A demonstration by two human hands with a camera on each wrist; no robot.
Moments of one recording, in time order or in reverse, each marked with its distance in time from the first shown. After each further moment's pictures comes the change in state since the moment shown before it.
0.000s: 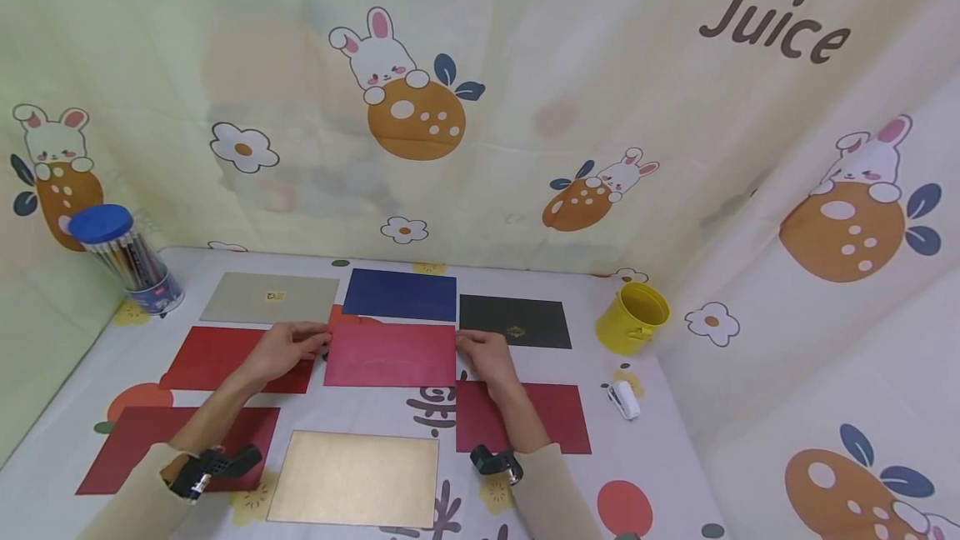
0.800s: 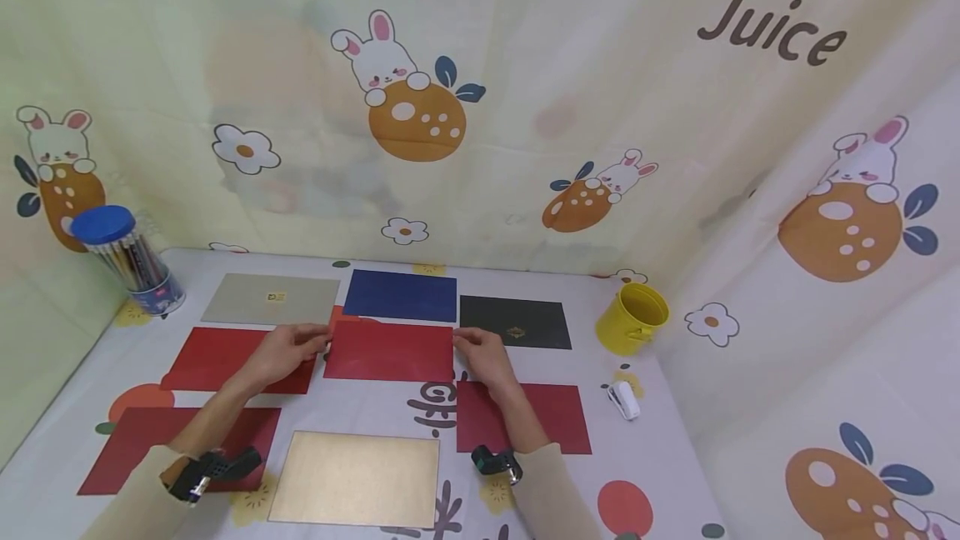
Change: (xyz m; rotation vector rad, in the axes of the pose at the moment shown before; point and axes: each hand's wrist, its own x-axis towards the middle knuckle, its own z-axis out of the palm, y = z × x) left_hand -0.001 -0.001 0.001 0.166 0.016 0.036; right_hand -0.001 -0.005 0.004 -0.121 -0.012 -0.015
